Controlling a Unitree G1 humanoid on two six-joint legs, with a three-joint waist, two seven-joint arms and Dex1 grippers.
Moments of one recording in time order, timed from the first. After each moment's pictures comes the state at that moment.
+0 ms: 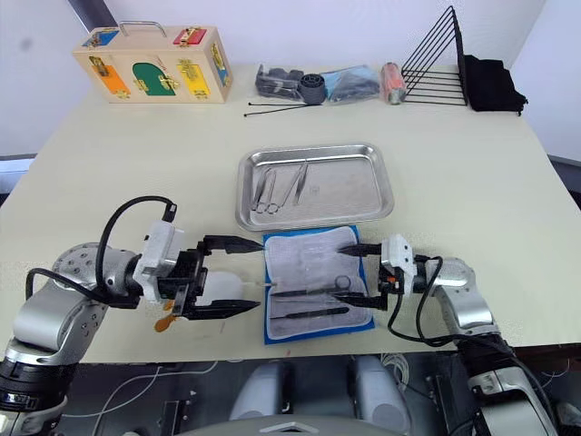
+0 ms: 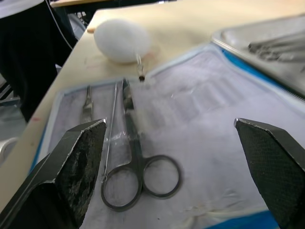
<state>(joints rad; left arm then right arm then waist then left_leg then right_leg) -0.08 0.80 0.08 -0.40 -0.57 0.32 -1.30 -0.27 -0.42 0.14 0.16 0.36 -0.07 1.32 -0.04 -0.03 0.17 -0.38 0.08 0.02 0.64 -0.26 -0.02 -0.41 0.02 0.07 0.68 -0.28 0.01</state>
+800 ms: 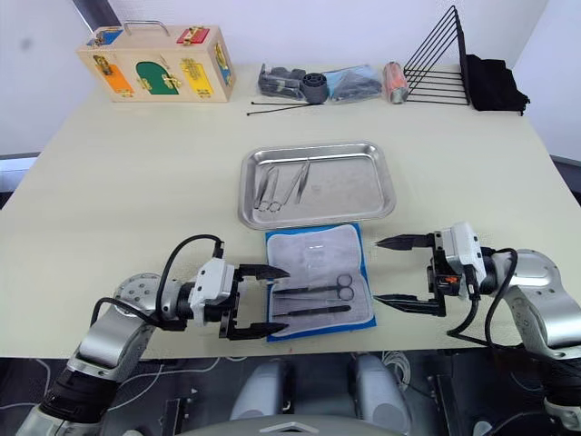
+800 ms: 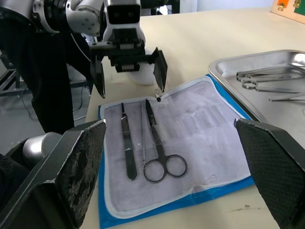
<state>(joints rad) -0.04 0.68 -0.13 -0.21 -0.36 0.06 -1.24 -0.10 -0.74 -0.06 -0.26 0.62 0.19 1.34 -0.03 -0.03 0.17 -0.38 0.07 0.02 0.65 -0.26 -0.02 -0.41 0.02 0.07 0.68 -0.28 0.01</state>
